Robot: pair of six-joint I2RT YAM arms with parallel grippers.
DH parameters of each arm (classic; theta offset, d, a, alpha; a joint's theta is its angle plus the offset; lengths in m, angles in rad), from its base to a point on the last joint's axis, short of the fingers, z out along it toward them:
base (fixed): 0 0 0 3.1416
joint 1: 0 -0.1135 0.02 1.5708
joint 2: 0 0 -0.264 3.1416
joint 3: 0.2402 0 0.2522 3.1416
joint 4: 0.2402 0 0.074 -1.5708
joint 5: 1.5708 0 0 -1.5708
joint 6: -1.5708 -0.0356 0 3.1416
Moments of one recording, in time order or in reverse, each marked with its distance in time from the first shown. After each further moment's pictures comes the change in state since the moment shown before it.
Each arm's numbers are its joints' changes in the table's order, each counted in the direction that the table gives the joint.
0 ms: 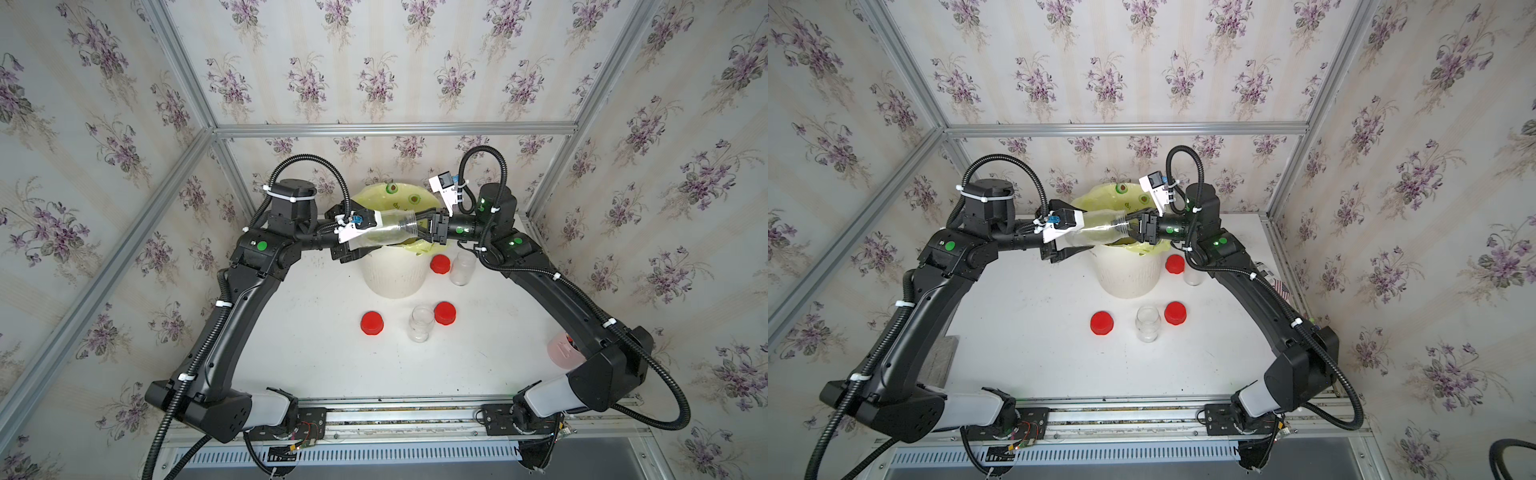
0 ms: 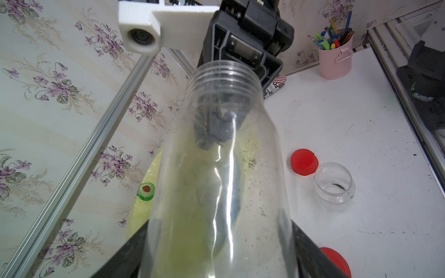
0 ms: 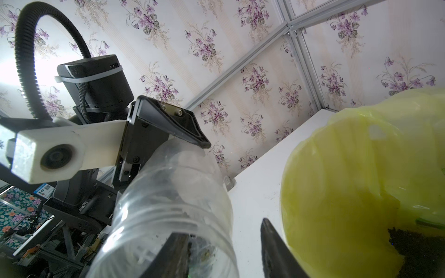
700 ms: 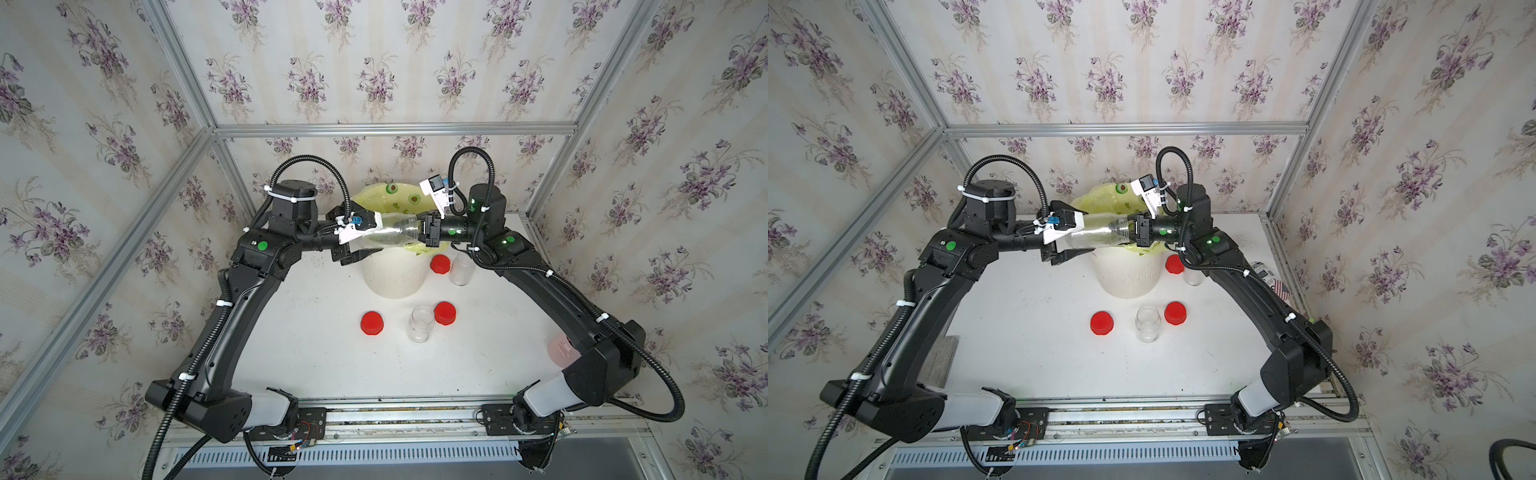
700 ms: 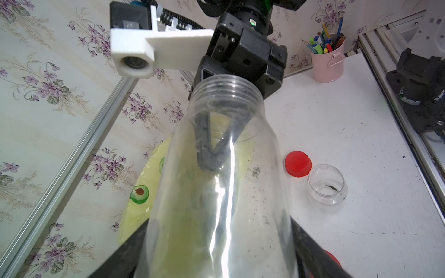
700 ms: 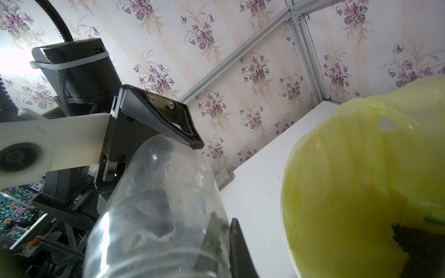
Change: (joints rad) left arm 0.000 0.003 -0.010 -0.002 0.010 0.006; right arm -0.024 0.030 0.020 0.048 0.016 0.029
